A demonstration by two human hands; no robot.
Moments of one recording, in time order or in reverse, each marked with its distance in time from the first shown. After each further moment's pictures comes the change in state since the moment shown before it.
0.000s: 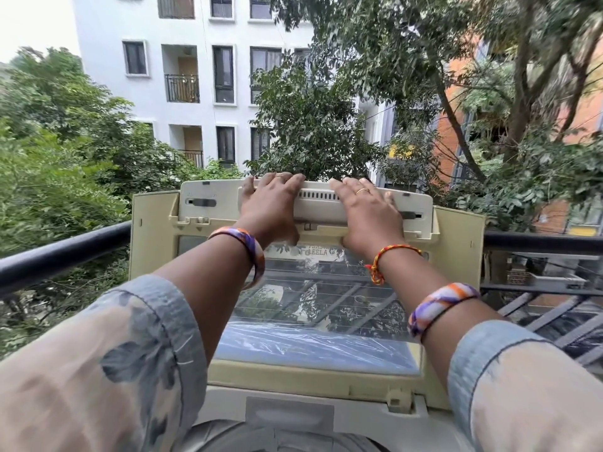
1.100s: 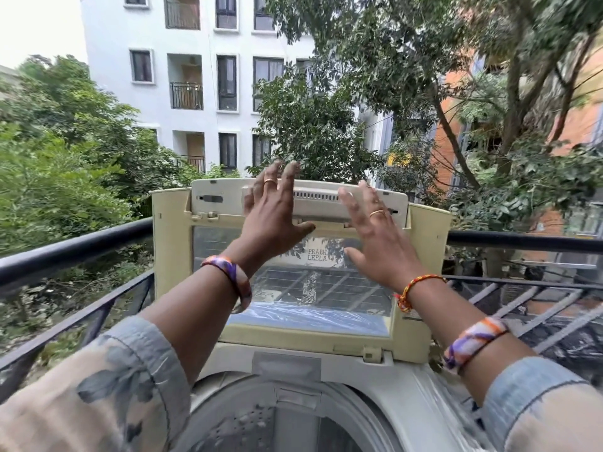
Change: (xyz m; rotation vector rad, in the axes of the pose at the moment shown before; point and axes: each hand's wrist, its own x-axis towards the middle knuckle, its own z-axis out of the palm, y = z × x) left_hand -0.100 0.032 -0.048 -0.229 0.184 -0.011; right_hand -0.110 0.006 -0.066 0.049 -0.020 -0.154
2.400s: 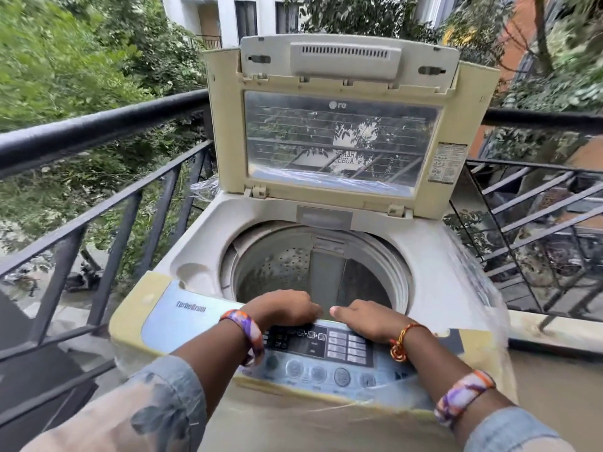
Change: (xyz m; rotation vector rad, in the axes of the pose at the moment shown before) left_hand -0.291 0.002 0.026 0.001 -1.227 -0.308; right_hand -0.241 -0.115 0.051 0.408 -1.126 0.292
